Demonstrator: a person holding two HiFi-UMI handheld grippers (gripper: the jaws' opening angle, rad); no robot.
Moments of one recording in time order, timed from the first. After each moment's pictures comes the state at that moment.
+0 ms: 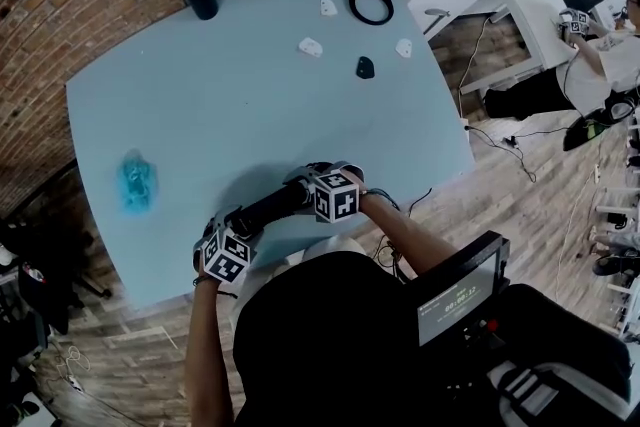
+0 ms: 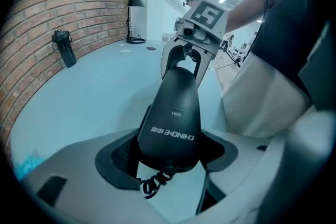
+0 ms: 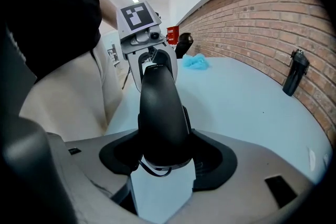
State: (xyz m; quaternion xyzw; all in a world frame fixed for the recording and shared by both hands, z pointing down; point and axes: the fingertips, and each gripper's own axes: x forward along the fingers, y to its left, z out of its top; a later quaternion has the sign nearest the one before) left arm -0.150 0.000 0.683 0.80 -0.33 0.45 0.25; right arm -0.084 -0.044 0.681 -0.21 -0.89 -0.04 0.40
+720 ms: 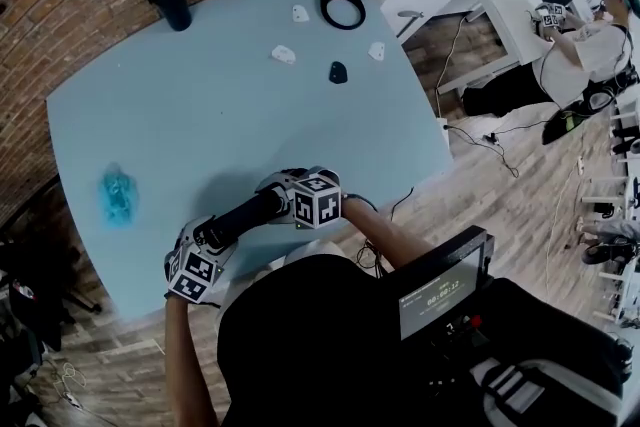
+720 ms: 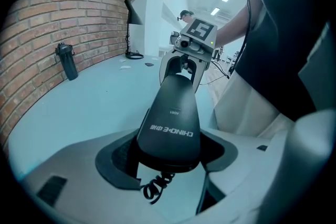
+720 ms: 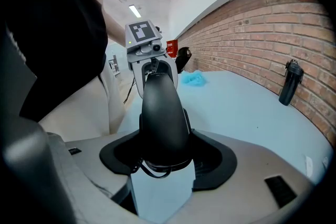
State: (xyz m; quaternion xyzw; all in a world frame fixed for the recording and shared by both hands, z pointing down) left arm -0.160 -0.002 0.641 0.83 -0.32 0.39 0.22; right arm -0.097 -0.042 0.635 -0.21 -0.92 -0.03 0.33
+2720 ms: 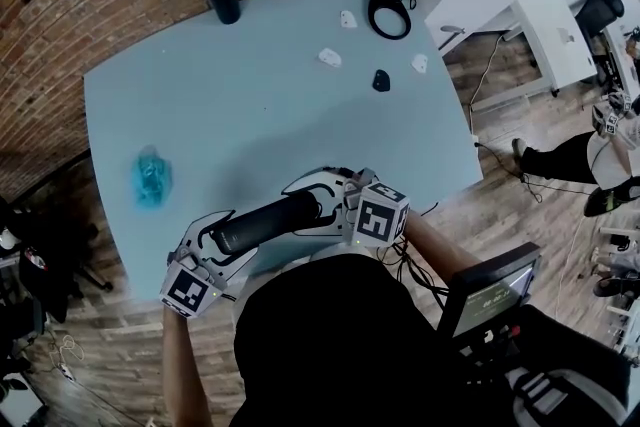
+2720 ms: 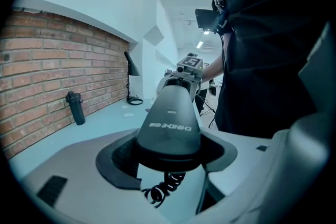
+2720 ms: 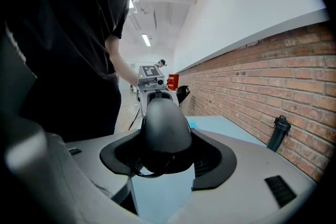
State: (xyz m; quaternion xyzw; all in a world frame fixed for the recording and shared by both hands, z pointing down) left arm -0.168 -0.012 0.492 0.91 -0.34 0.22 0.11; right arm -0.113 -0.042 0.471 -0.20 -0.96 -0.07 0.16
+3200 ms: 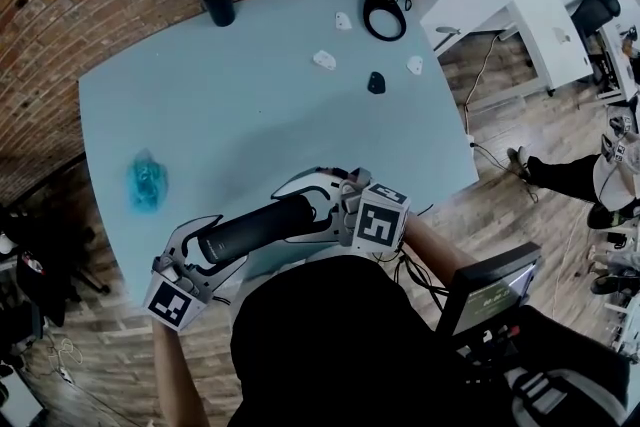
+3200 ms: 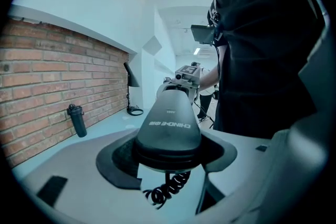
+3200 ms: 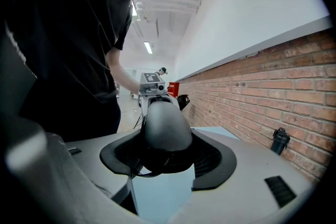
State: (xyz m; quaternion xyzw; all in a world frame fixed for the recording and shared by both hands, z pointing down) left arm -0.179 -0.014 0.452 0.92 -0.34 0.19 0.08; right arm -0.125 -0.043 0.431 -0.20 -0.97 -0.07 0.12
